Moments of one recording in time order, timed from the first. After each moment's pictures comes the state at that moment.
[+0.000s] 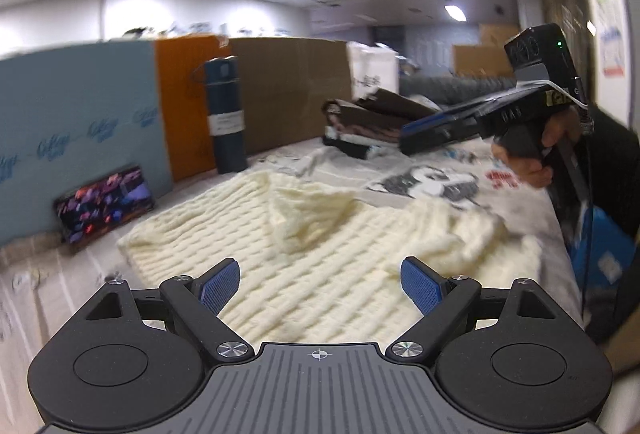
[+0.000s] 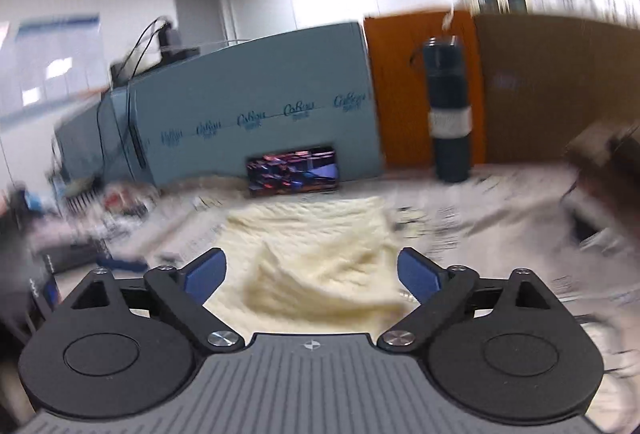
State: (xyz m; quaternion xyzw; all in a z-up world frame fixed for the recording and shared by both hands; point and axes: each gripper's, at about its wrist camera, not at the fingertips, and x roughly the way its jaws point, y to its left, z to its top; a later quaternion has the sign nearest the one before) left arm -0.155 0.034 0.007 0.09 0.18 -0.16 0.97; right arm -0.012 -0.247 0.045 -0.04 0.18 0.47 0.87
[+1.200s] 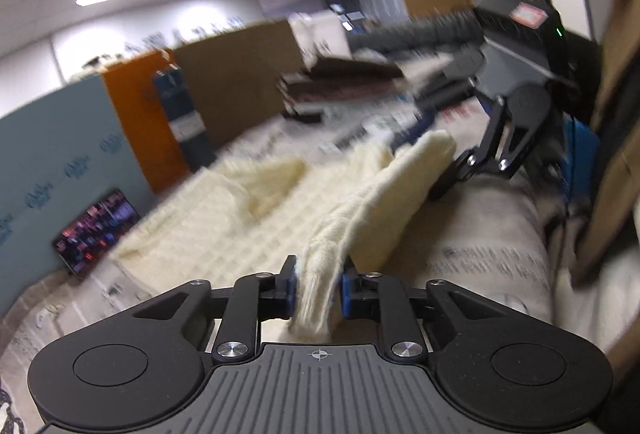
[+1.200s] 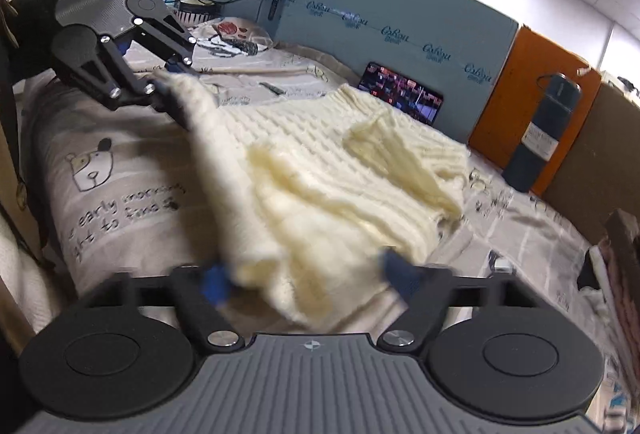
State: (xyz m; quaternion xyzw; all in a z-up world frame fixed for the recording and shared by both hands) left arm -0.186 0.003 -0.001 0.19 0.20 -0.16 0.95; right arm -0.079 -0.258 -0.015 -0.29 0.13 0.57 0.76
